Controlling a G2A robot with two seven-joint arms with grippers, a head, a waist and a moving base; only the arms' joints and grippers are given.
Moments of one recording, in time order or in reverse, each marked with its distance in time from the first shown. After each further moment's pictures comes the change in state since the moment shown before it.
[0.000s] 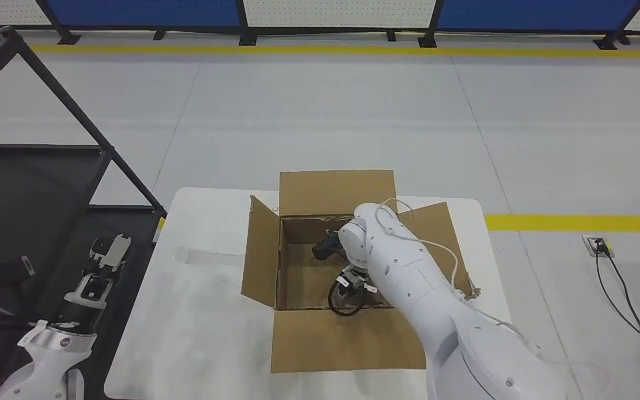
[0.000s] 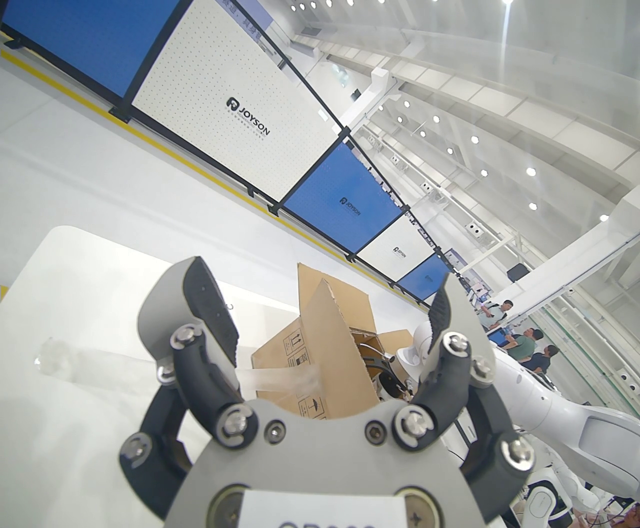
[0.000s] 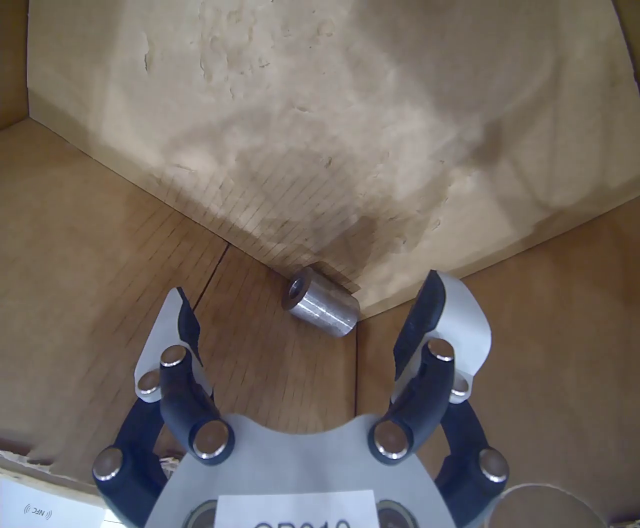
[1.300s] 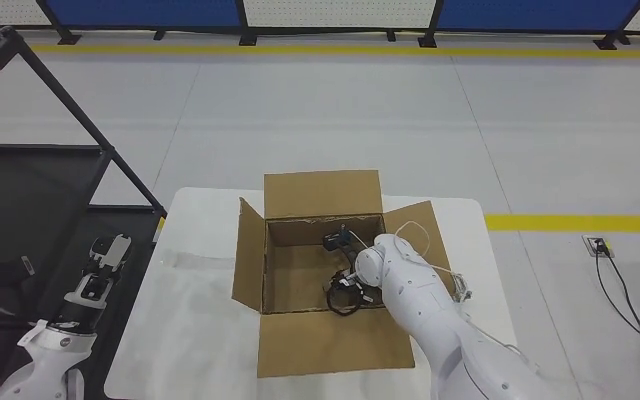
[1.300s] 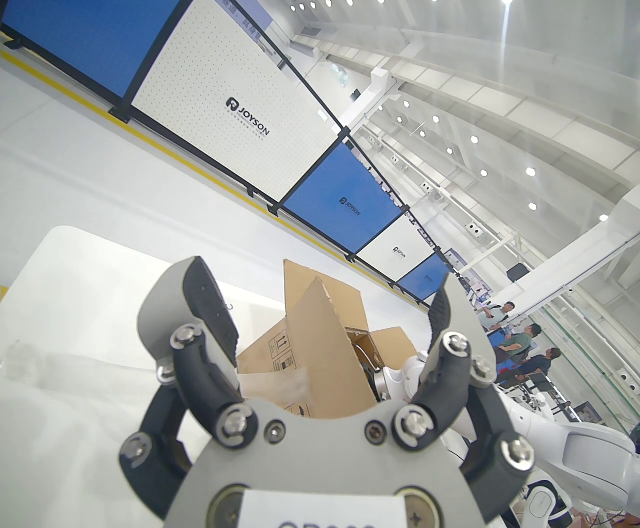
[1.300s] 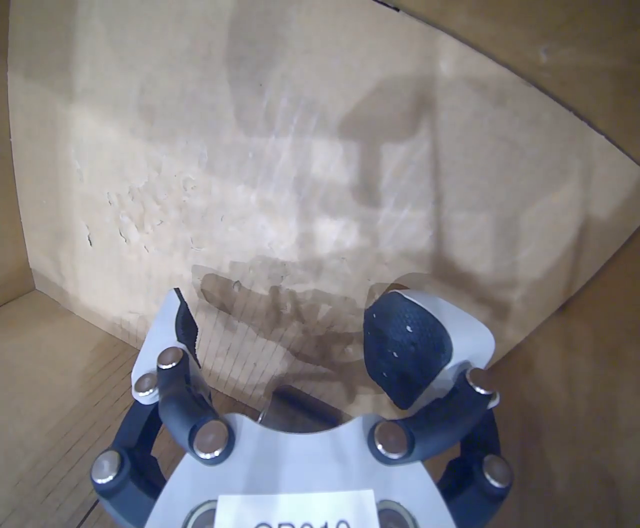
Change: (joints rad) left arm 0.000 0.000 0.000 0.000 0.000 0.000 0.000; right arm -0.125 0.036 0.063 0.074 0.044 0.086 -0.529
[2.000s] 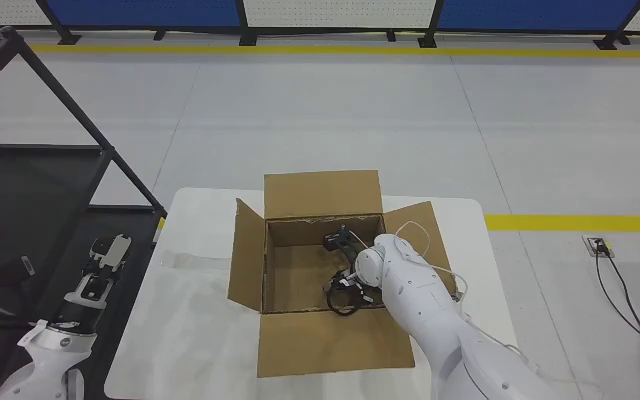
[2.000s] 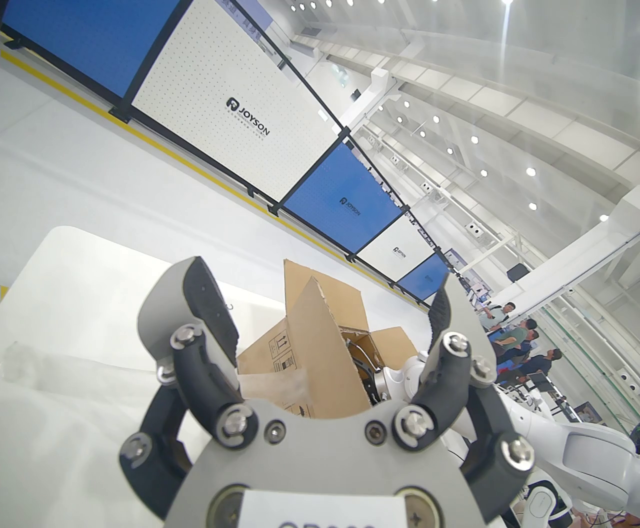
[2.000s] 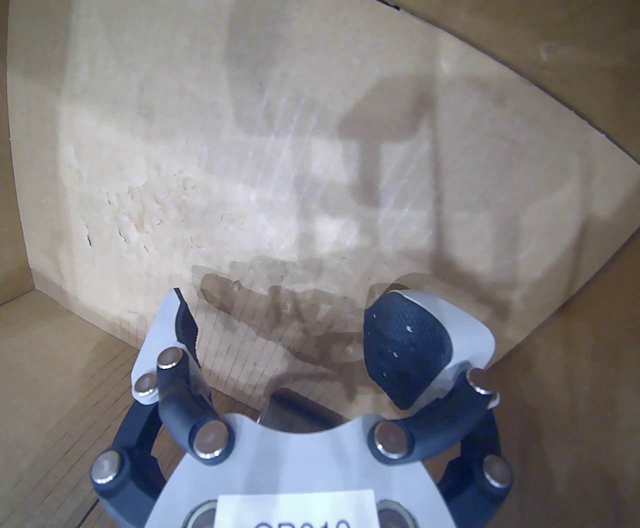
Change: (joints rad) left arm 0.000 0.000 0.000 0.000 0.000 0.000 0.000; right arm -0.002 0.001 -0.002 -0.003 -0.002 -0.002 -0.003
